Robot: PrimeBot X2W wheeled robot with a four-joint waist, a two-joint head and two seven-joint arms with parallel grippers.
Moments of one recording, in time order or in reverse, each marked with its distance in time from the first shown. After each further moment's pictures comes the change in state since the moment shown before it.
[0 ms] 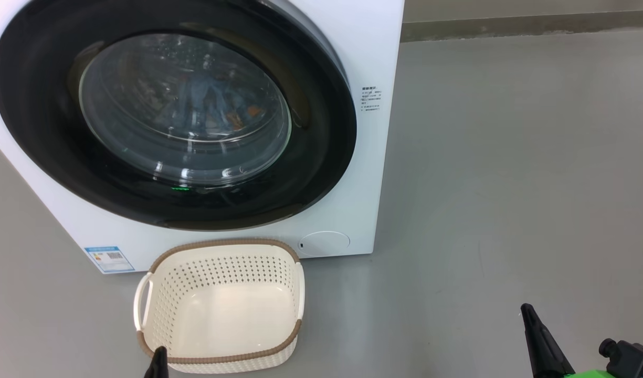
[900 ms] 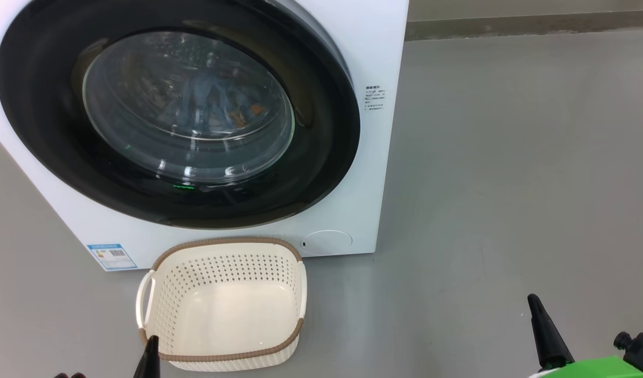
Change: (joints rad) left arm -0.043 0.001 0.039 0.001 -0.273 -0.009 0.078; right arm -0.043 0.003 -0.022 0.026 0.295 0.000 0.075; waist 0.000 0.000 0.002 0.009
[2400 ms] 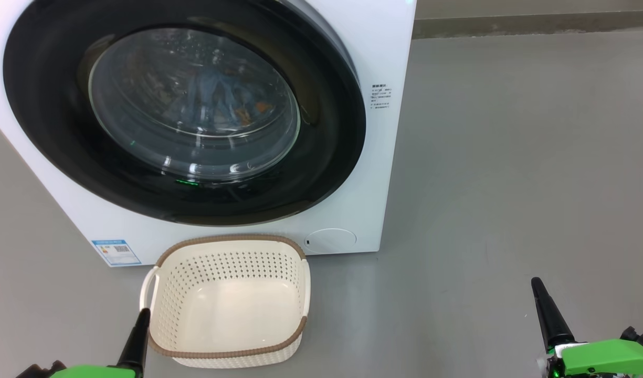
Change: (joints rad) left arm -0.079 0.002 0.065 0.003 -0.468 -0.015 0.129; right arm -0.078 0.015 -0.042 0.046 0.485 -0.001 0.131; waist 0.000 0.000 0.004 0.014
